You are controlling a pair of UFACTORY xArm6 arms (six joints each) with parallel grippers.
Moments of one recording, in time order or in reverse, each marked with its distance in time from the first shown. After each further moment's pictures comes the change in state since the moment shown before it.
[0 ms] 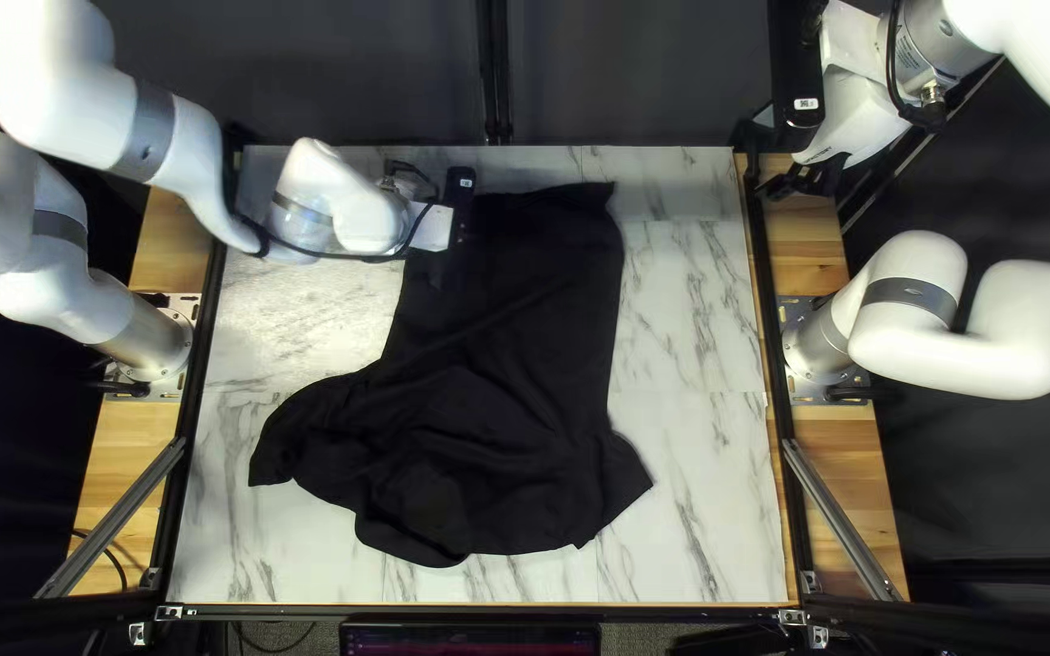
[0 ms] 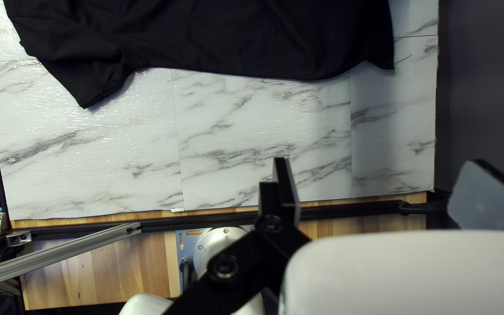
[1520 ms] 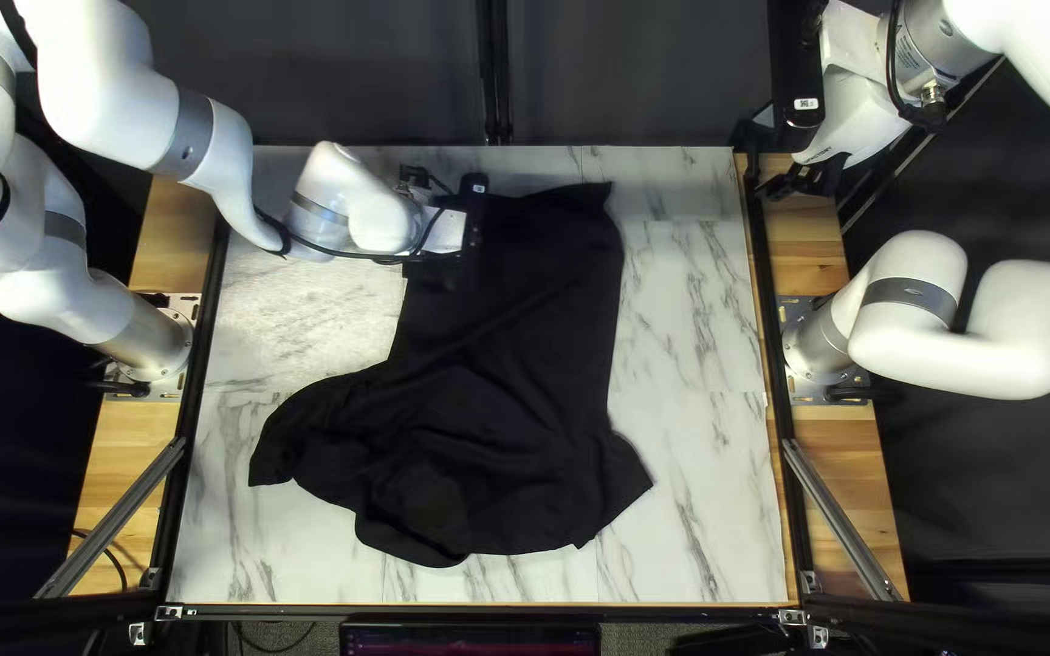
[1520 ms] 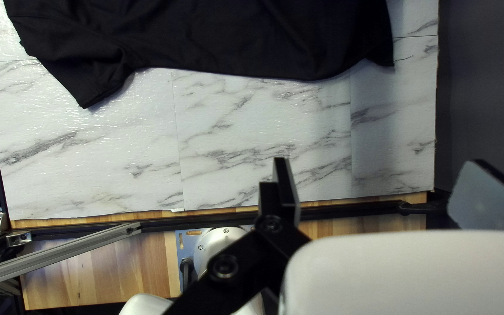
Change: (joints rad) left arm 0.107 0.145 -0.065 0.006 -0.164 0.046; right arm 0.000 0.000 0.000 0.000 0.000 0.000
